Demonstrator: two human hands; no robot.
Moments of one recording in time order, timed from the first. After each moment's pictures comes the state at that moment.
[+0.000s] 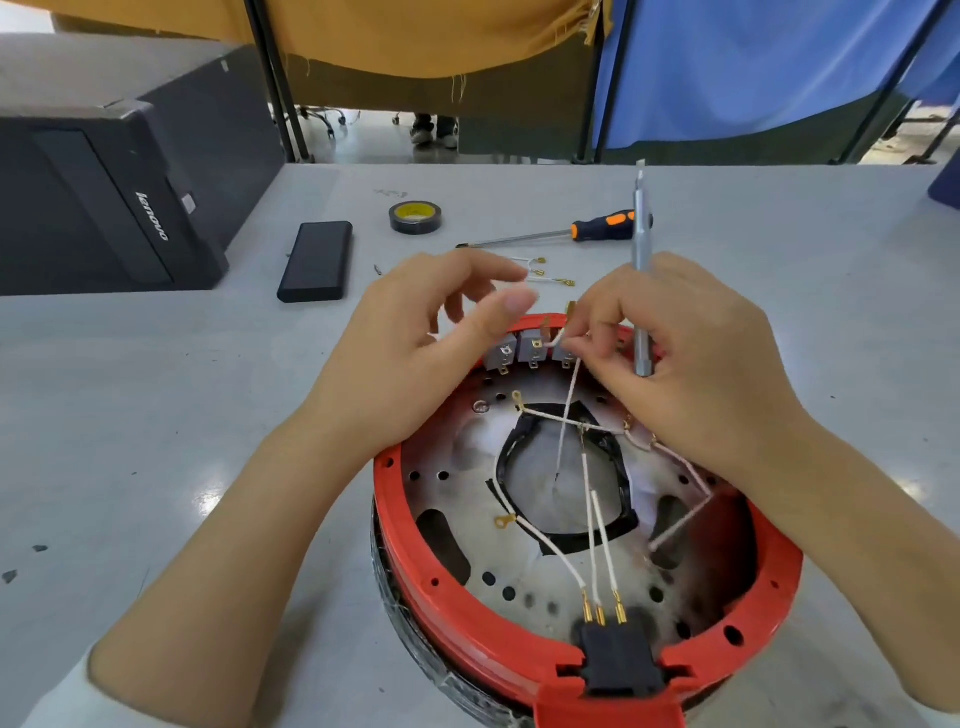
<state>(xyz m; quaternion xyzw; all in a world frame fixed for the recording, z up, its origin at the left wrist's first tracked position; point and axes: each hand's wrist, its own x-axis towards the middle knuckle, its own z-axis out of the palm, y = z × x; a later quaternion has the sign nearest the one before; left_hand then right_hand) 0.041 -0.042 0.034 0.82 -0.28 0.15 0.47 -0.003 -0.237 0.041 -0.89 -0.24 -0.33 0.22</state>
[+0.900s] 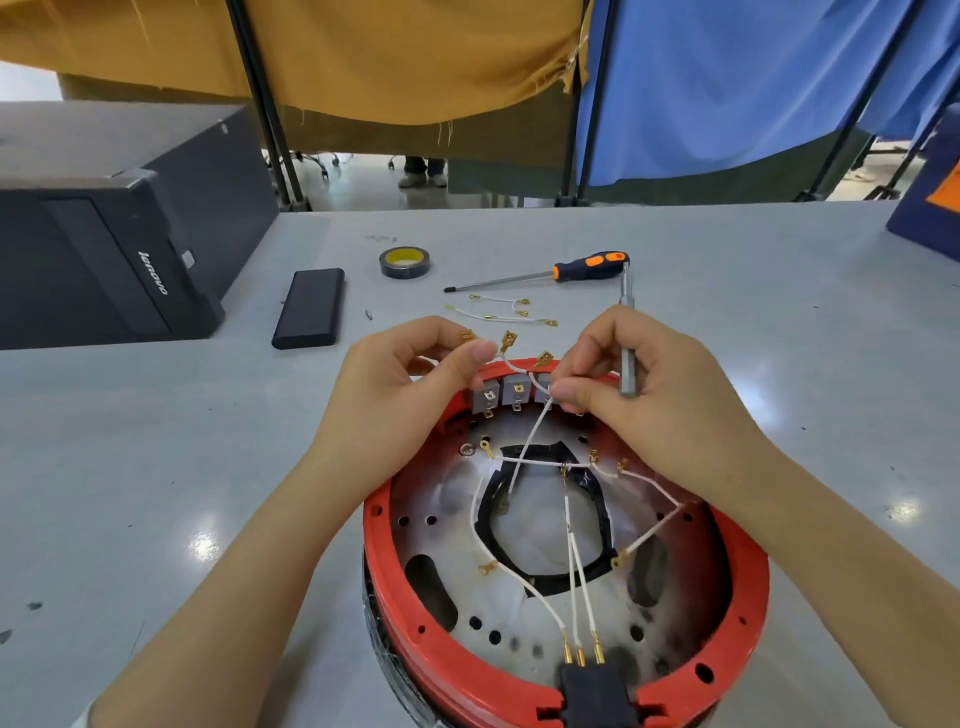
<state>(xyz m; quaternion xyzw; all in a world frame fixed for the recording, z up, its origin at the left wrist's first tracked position) 0.047 -0.047 0.028 0.79 -0.20 0.11 0.58 0.003 -0.240 0.042 -0.85 -0.10 -0.16 0.49</state>
